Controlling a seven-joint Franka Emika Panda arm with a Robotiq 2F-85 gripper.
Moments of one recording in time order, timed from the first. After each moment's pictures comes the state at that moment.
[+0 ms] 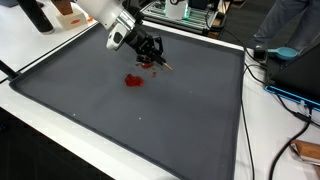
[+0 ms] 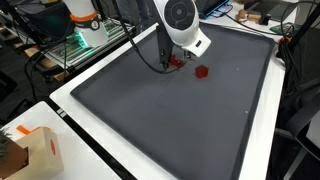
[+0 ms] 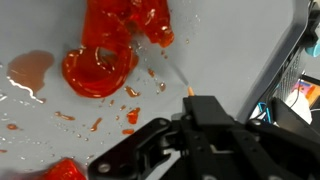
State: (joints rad) arm -0.10 0.52 0.10 -1.99 0.76 2.06 -1.18
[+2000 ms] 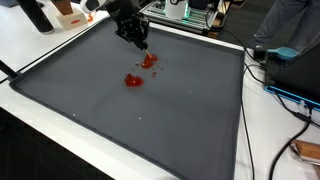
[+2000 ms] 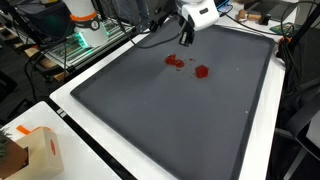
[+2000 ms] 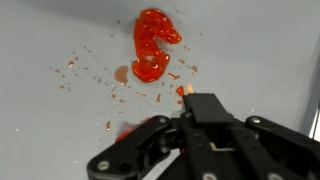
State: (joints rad) arm -0.06 0.32 0.07 -1.98 0.37 2.11 -0.44
